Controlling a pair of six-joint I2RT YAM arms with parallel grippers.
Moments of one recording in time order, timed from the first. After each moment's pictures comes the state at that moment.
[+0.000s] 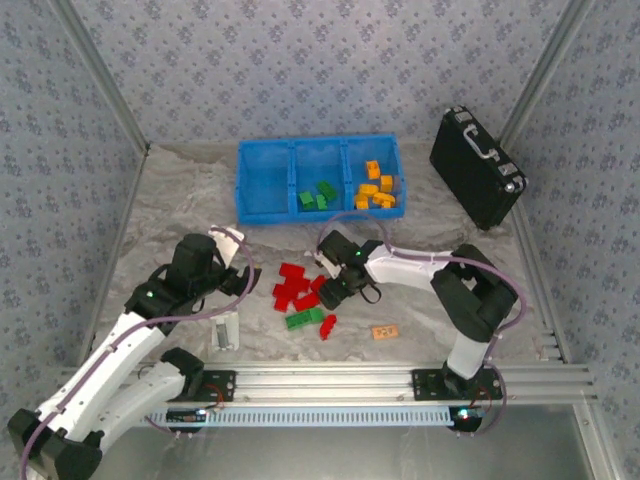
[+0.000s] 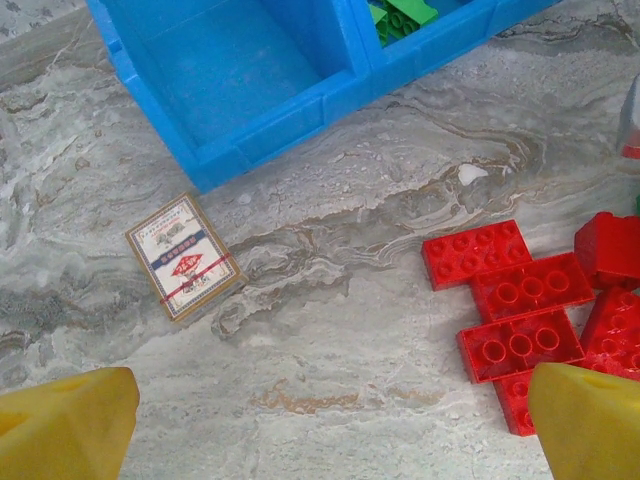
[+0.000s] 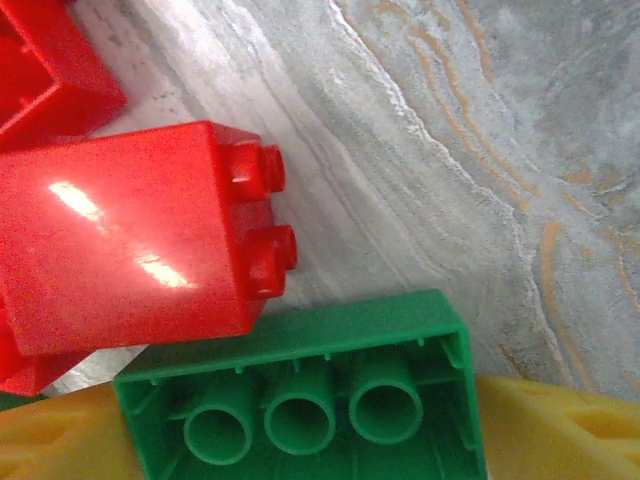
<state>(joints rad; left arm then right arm) -0.53 0.75 0.72 -0.65 -0.12 0.04 0.83 1.75 1.02 -0.55 -0.02 0.10</state>
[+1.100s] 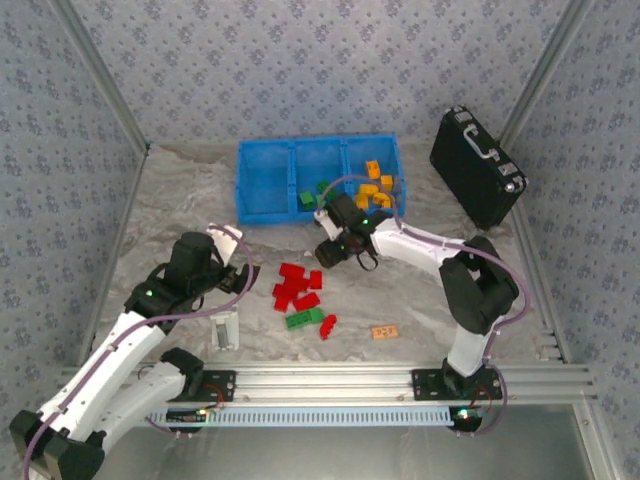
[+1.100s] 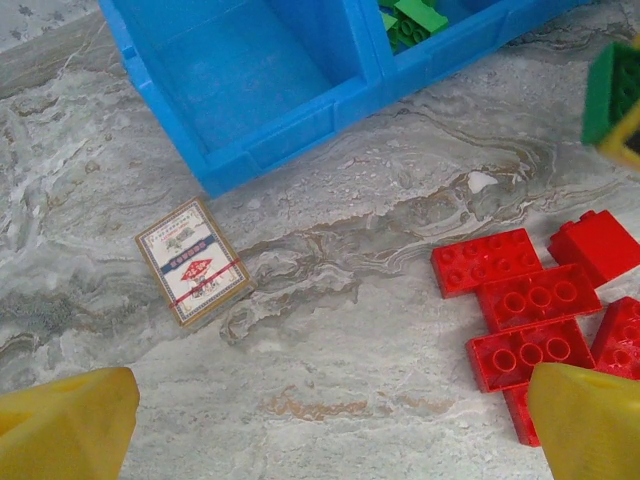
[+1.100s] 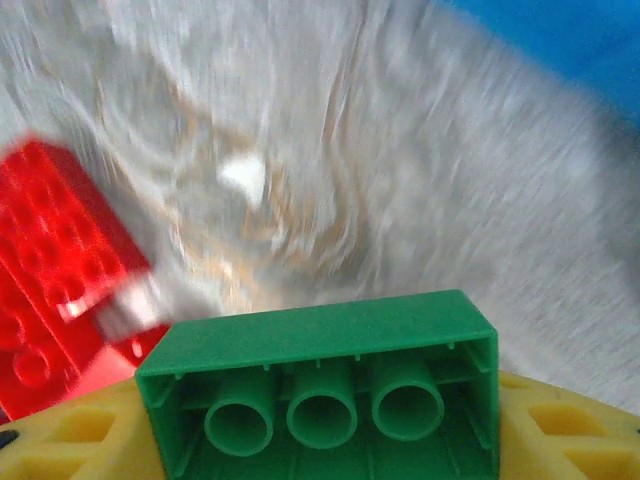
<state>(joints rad) -0.51 0.75 0.72 -0.63 -0.11 0.06 0.69 1.77 1.27 -0.53 -0.03 0.02</state>
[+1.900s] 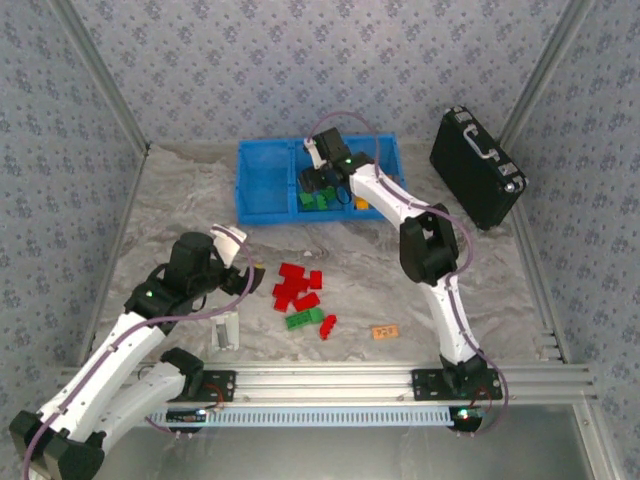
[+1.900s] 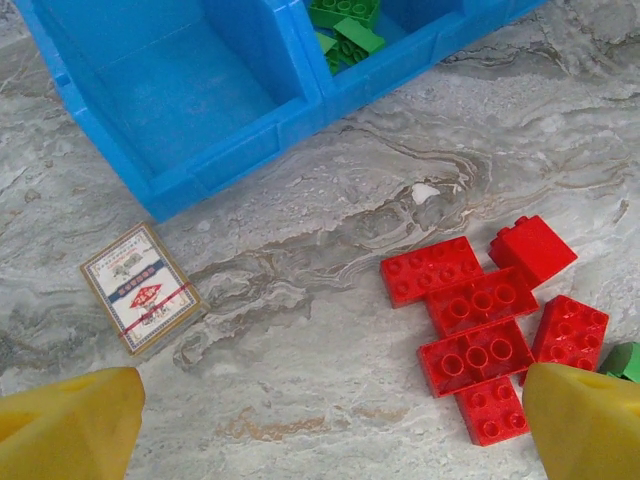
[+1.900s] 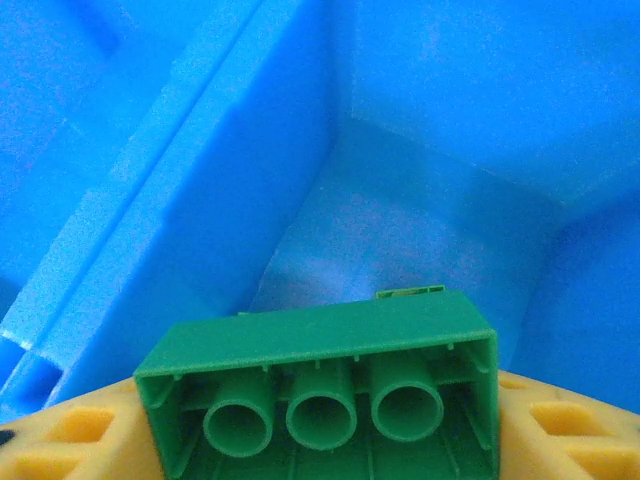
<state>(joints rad) -0.51 0.76 0.71 -0.61 0.00 0.07 0.55 2.33 2.13 -0.61 0.01 0.04</state>
